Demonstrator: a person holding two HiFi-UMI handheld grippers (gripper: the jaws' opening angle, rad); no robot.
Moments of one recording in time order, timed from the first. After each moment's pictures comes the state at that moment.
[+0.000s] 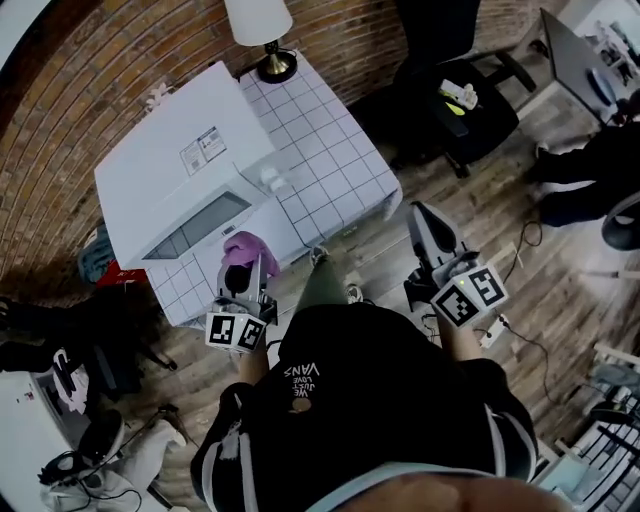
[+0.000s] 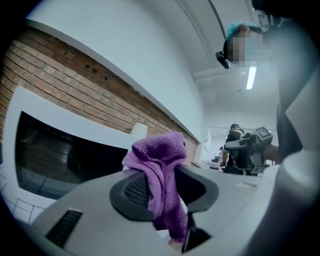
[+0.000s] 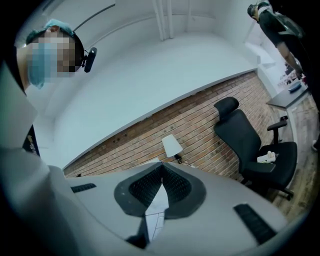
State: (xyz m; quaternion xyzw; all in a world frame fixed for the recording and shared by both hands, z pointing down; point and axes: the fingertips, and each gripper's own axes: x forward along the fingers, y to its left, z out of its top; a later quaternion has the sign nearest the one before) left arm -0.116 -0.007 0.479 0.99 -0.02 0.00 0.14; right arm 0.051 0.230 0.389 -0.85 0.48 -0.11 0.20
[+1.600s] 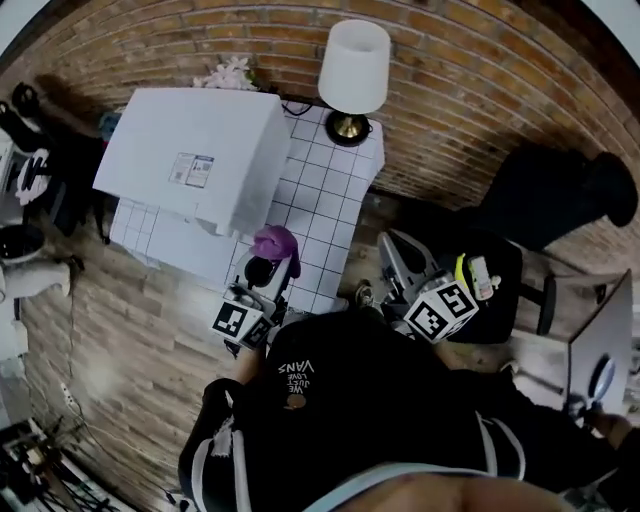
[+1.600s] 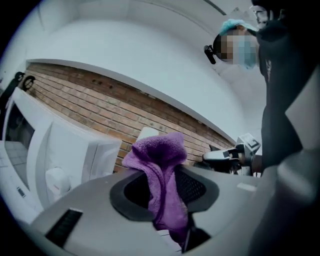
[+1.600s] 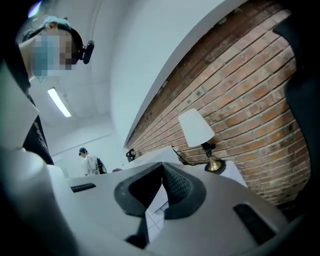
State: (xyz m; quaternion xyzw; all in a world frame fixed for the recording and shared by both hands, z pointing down) left arm 0.157 0.034 0.439 0.95 -0.26 -0.06 0.15; right arm 0.327 0.074 0.399 -0.58 0.78 -0.22 0.09
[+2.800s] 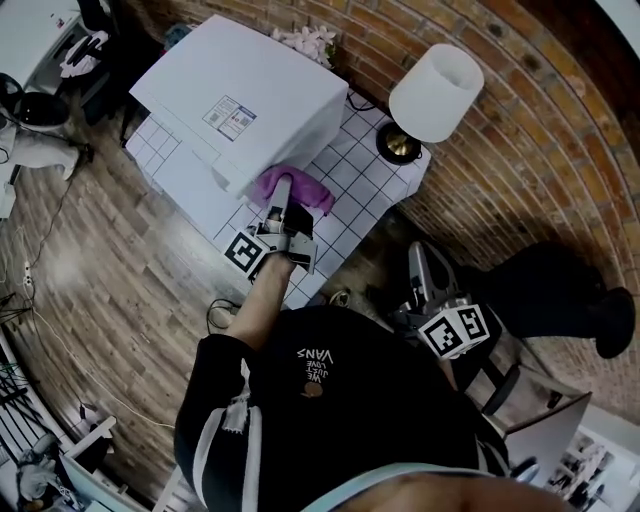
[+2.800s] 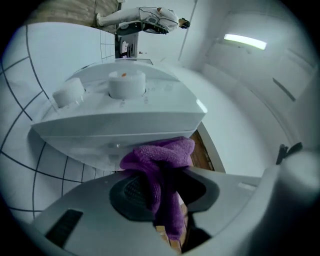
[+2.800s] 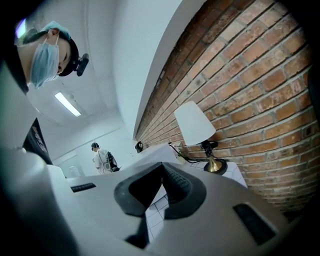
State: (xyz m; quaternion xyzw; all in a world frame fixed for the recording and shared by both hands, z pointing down) left arm 0.130 -0.078 0.475 0.63 -0.37 -0.50 0.48; right arm 0.378 0.026 0.411 -0.50 0.83 -0.24 0.05
